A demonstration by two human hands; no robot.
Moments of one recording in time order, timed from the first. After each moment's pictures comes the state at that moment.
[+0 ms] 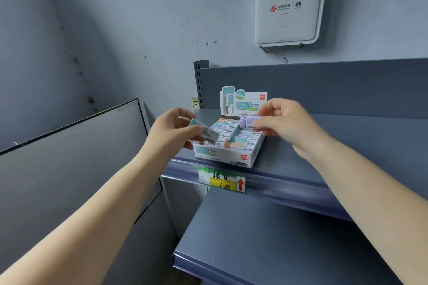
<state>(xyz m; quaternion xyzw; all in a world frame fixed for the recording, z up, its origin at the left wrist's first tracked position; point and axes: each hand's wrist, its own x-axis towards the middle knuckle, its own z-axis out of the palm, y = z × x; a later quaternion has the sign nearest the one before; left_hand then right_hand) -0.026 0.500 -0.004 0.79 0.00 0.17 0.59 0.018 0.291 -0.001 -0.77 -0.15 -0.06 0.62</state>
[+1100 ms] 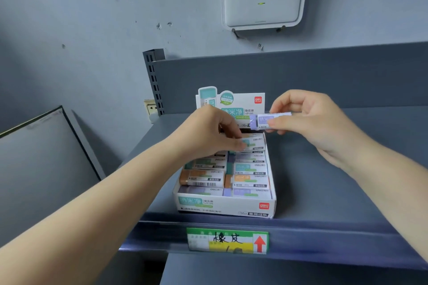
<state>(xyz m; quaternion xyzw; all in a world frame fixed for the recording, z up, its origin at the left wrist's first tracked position) 0.111 0.465 -0.003 0.92 -0.28 0.05 0.27 0.062 0.283 -0.001 -0.79 -0.10 -0.14 0.59</state>
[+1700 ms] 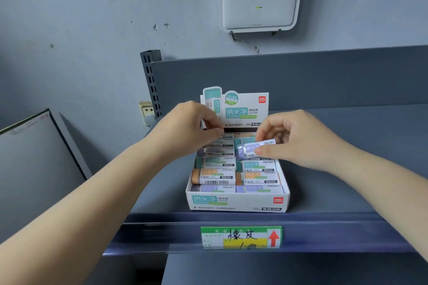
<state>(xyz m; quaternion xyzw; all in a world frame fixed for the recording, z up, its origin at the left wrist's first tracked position) 0.118 0.502 0.001 0.92 -0.29 0.12 0.24 0.055 0.307 -0.011 -0.91 -0.12 -0.13 0.38</state>
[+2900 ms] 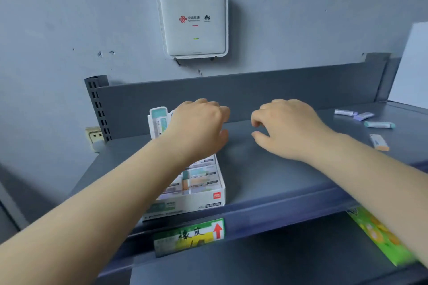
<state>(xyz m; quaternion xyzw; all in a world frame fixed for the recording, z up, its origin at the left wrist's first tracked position) 0.085 0.420 0.022 0.85 -0.42 0.31 0.00 0.013 0.258 0.012 -0.95 -0.02 -0.28 -0.11</state>
